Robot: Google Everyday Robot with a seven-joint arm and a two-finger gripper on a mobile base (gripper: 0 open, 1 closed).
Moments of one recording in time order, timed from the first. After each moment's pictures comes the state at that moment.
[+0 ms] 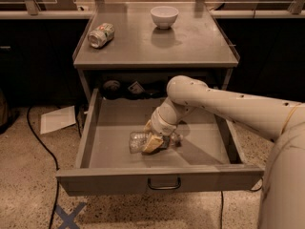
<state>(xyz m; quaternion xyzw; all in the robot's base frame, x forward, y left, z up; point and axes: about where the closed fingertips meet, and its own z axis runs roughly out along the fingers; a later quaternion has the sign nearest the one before) 0.578 0.012 0.605 -0.72 0.65 0.19 0.18</state>
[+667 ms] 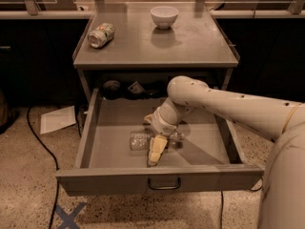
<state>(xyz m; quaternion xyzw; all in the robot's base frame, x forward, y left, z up) 0.578 0.012 0.605 -0.72 0.65 0.19 0.18</state>
